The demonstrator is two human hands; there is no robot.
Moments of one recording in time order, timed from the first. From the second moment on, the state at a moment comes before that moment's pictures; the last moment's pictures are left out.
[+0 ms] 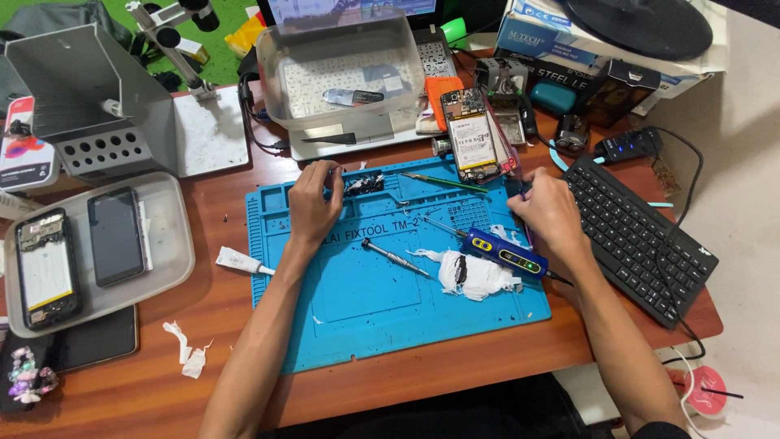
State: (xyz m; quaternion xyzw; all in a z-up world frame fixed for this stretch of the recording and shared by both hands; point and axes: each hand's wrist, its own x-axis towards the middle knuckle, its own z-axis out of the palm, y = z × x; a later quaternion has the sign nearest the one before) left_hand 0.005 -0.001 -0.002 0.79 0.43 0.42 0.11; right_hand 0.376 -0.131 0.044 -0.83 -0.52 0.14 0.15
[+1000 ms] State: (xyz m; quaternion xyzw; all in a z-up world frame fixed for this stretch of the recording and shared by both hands) left_hand 0.005 -0.001 0.000 0.80 0.44 0.39 0.11; right_hand 0.353 -0.224 0.077 -0.81 -0.54 0.12 0.18
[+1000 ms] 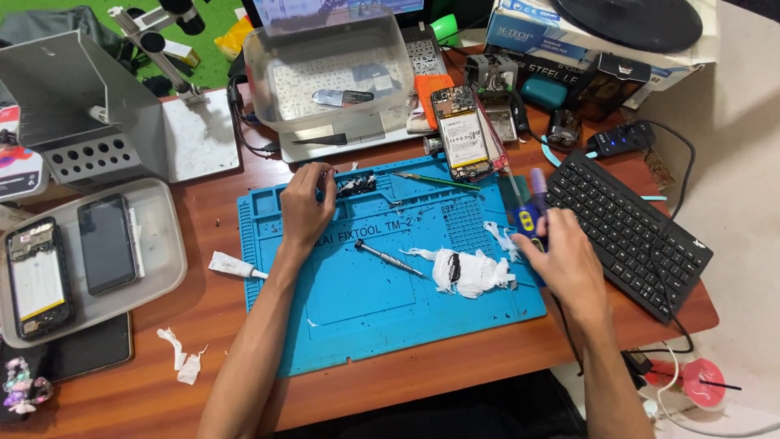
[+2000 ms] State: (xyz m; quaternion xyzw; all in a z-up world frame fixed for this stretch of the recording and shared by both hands) left_hand 0.079 -0.081 0.048 0.91 0.26 0.19 0.25; right_hand 0.420 -0.085 0.011 -0.77 -0.55 0.17 0.25
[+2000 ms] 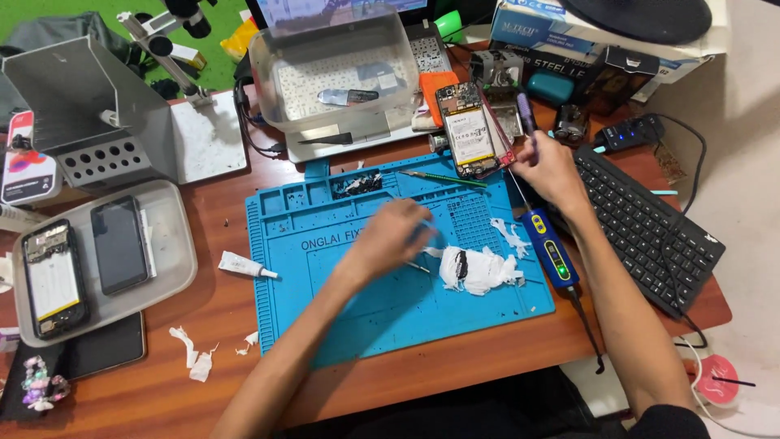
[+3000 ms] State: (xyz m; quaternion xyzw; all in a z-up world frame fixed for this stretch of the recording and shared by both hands) left_hand 0.083 -0.069 0.035 0.74 0.25 0.32 0.53; right_hand 0.299 -0.133 0.088 -0.62 -0.68 0.26 0.28
